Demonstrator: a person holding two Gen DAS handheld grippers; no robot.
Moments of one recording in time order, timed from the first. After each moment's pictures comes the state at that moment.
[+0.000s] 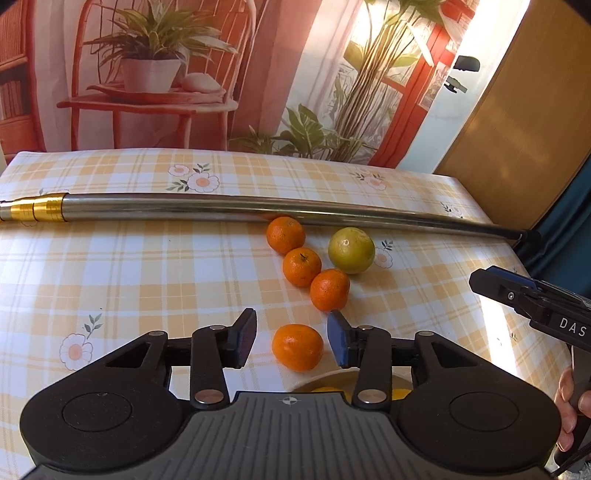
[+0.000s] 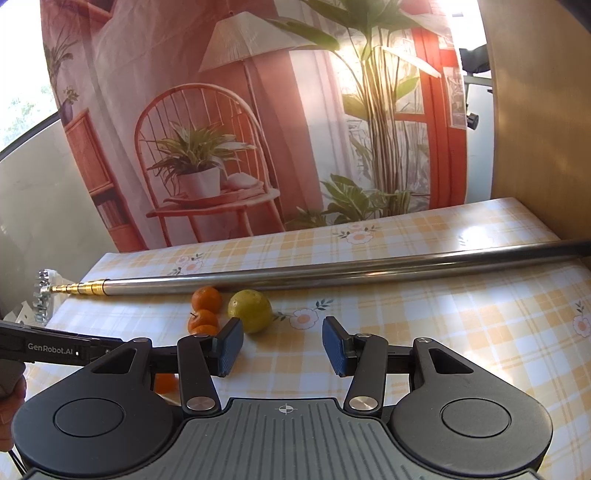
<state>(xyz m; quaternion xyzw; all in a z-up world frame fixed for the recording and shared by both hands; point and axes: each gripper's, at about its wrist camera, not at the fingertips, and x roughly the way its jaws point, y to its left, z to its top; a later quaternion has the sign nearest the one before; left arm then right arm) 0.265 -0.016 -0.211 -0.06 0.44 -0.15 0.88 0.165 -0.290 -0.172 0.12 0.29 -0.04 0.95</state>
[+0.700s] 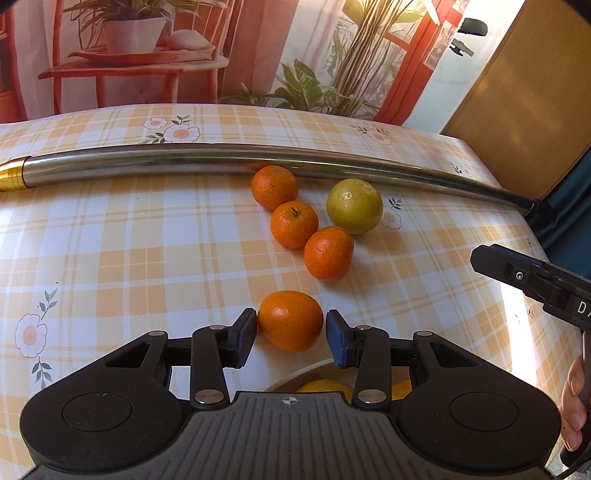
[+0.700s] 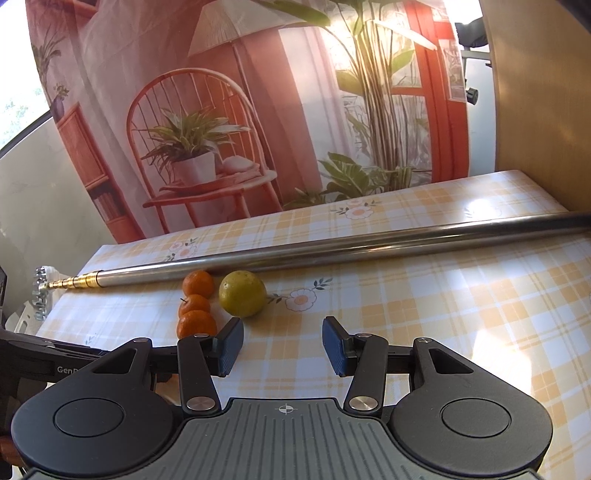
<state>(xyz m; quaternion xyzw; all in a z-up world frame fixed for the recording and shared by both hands) 0.282 -0.032 -0.246 -0.05 0.49 -0.16 0.86 0.174 -0.295 -0.194 0.14 0.31 -0.04 0.94</state>
